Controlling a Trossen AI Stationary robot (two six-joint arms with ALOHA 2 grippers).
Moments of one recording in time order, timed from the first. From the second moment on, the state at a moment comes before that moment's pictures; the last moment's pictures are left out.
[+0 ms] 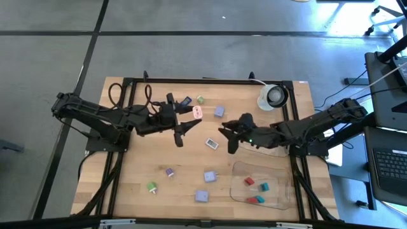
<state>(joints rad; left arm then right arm) -0.22 1.21 1.08 0.22 -0.52 -0.01 0.35 1.29 0.95 -0.06 0.70 0.70</state>
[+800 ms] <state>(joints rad) -0.23 1.22 1.08 0.12 -0.52 0.26 0.14 1.30 0.95 0.39 0.14 0.95</state>
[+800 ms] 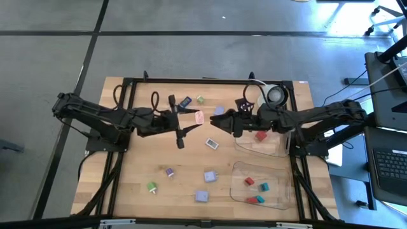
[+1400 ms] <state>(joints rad) -0.22 1.33 1.08 0.34 -0.54 0.41 0.14 1.34 0.95 0.55 0.12 0.91</state>
